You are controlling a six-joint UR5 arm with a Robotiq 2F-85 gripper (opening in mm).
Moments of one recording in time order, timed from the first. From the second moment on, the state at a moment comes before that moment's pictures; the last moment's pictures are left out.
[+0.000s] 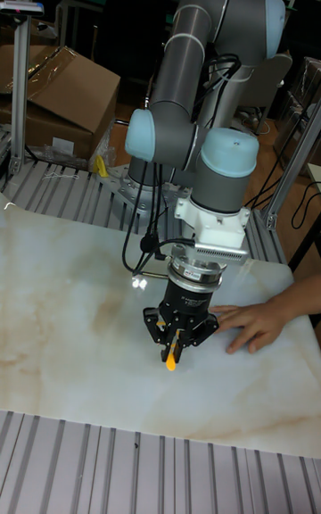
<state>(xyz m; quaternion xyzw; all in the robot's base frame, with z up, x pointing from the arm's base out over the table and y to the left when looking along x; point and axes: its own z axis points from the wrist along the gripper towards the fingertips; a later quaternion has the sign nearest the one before) 0.628 0.072 0.030 -0.04 0.99 0.02 0.10</state>
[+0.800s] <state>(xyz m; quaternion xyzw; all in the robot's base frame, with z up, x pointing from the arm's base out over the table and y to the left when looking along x) 0.621 0.075 0.008 -0.07 0.99 0.03 0.10</state>
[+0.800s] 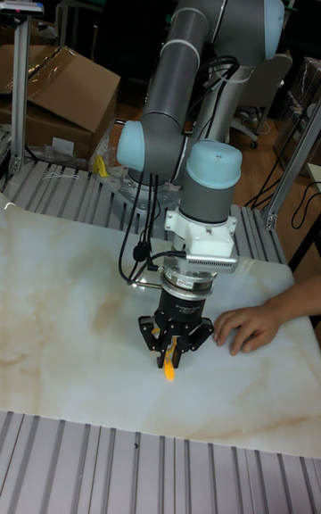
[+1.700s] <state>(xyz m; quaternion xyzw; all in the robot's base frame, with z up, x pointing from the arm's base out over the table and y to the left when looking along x) 0.589 0.047 0.052 -0.04 1.00 -0.01 0.06</state>
